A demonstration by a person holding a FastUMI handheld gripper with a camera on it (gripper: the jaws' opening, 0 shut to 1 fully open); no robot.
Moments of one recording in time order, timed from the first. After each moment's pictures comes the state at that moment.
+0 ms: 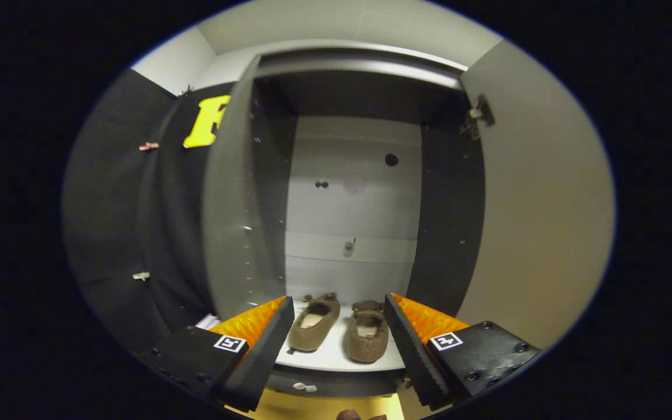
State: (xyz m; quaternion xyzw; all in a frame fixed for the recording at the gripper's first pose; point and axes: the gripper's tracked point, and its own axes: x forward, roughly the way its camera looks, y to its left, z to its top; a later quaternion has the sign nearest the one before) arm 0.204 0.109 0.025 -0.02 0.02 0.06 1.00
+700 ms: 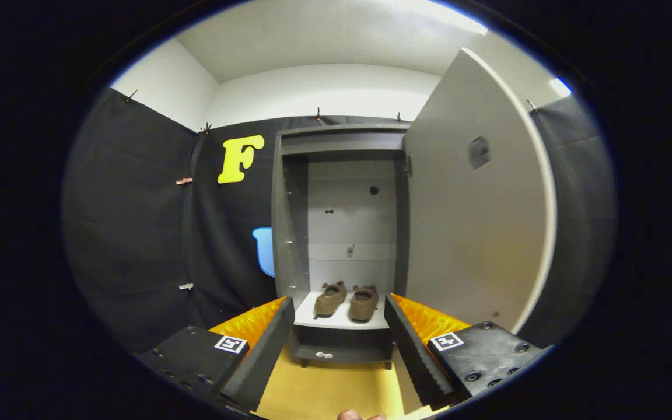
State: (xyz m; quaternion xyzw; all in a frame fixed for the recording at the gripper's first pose) arm -0.024 0.023 0.076 0.01 -0.01 0.07 1.00
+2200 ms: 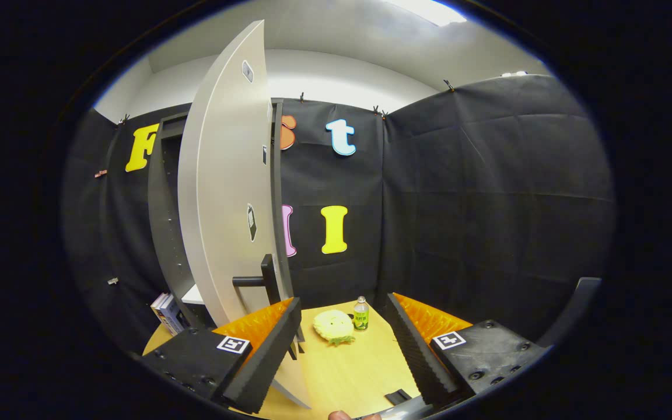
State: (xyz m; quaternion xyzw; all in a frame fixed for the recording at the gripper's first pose) arm -0.012 -0.152 0.019 0.03 0.05 -0.12 0.99
